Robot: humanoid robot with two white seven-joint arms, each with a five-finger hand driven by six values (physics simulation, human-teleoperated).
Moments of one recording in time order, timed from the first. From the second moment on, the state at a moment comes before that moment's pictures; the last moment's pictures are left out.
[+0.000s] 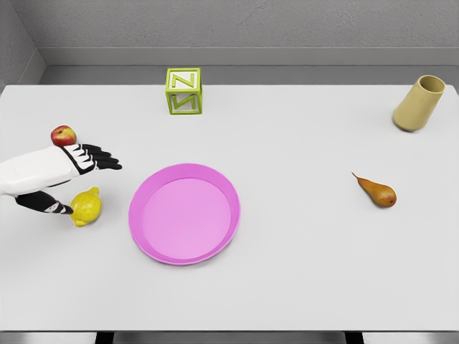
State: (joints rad) left arm -0.22 1.12 -0.41 -1.68 -0.17 -0.61 -0.33; right arm -0.09 0.00 -0.01 0.05 0.01 0.09 0.01
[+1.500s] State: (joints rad) left arm -0.22 1.02 -0.40 -1.60 -0.48 -0.61 -0.39; right arm -0.06 0.00 -0.01 0.05 0.01 0.09 0.01
